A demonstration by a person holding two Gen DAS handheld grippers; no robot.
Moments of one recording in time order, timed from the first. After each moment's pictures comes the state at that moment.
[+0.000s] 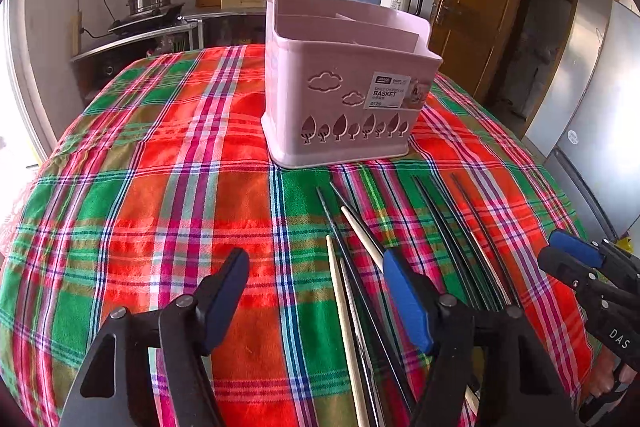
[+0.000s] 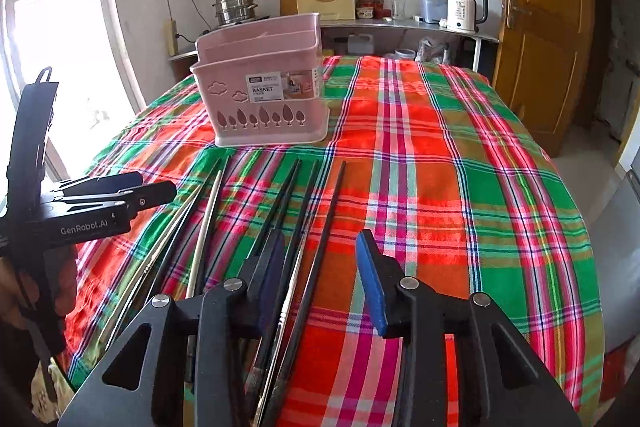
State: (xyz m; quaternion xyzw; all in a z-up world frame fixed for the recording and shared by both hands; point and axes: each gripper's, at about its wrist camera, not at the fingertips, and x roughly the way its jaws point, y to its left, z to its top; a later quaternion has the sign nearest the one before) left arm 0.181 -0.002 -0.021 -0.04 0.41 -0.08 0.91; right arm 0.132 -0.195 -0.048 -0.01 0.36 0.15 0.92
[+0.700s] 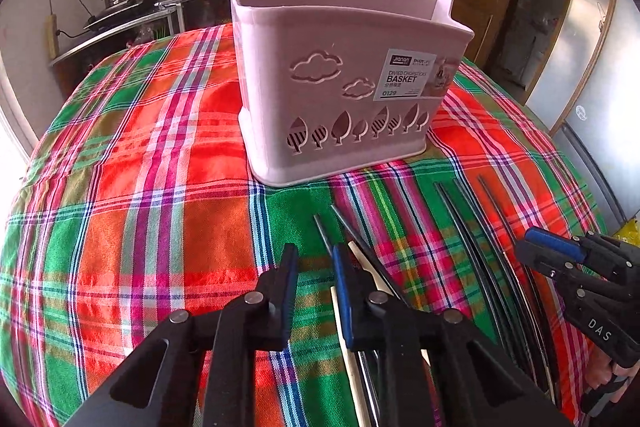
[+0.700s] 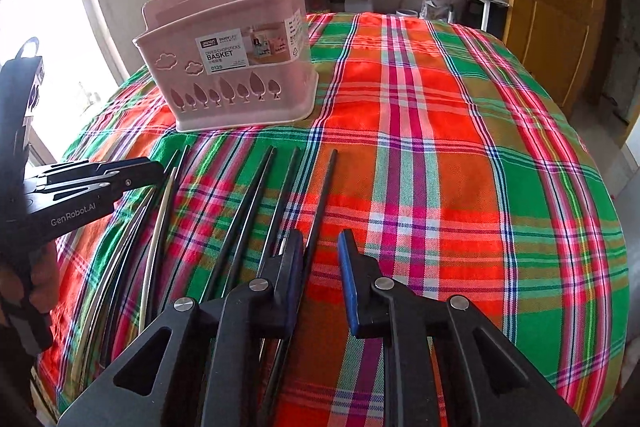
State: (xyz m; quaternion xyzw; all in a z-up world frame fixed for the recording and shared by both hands) left arm 0.236 -0.015 -0.038 -0.01 0.45 -0.09 0.89; right arm 0.195 -0.188 -0.077 -0.01 0.43 0.14 0.89
